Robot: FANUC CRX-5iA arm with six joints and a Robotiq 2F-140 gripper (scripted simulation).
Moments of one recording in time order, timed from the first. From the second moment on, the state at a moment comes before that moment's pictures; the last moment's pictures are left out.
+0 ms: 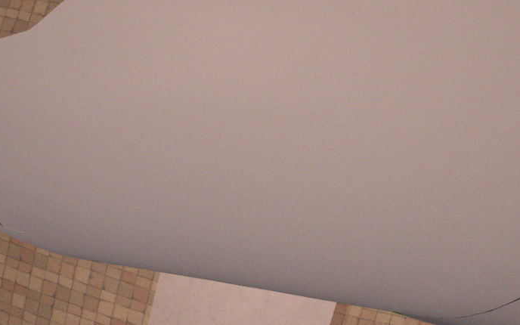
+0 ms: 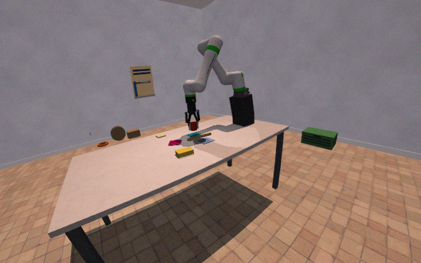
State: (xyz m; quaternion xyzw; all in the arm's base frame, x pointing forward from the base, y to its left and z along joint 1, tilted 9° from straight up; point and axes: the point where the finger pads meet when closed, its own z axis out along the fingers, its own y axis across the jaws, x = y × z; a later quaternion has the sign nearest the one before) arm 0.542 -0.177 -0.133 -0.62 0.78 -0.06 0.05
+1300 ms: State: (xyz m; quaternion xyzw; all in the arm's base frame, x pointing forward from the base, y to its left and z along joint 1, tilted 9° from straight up) arm 0.547 -0.179 -0.165 -0.62 0.78 -0.06 0.05
